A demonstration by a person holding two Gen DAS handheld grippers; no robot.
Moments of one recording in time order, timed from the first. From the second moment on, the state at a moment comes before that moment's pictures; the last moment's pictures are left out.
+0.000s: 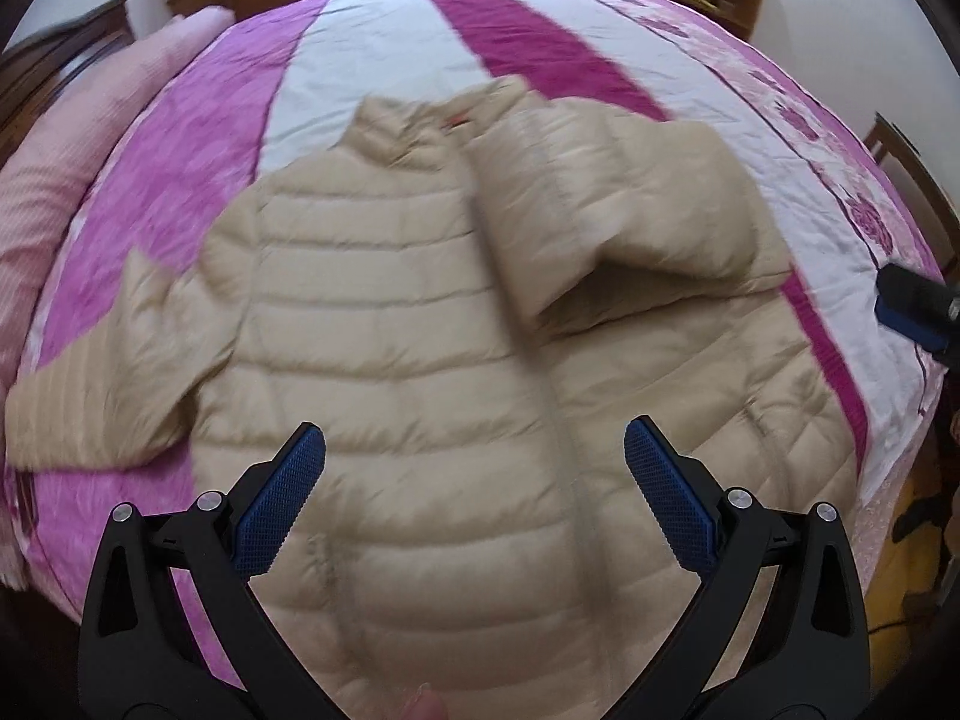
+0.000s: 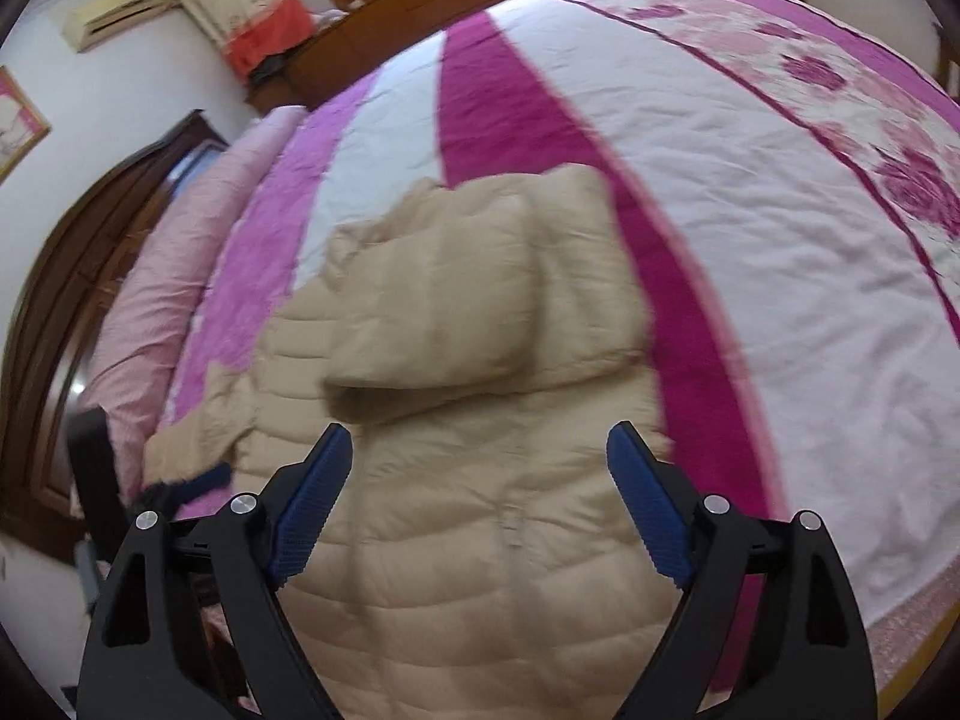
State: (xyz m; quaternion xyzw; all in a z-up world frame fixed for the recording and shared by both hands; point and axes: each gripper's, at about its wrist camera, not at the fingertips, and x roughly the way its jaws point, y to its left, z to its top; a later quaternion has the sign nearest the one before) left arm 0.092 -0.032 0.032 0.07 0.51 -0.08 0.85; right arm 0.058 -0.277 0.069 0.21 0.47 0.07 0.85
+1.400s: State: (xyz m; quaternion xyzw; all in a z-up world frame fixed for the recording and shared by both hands) left arm 0.144 -0.182 -0.021 0.19 0.49 -0.12 0.84; right arm 0.053 -0.343 0.010 0.23 0.48 -0.04 0.84
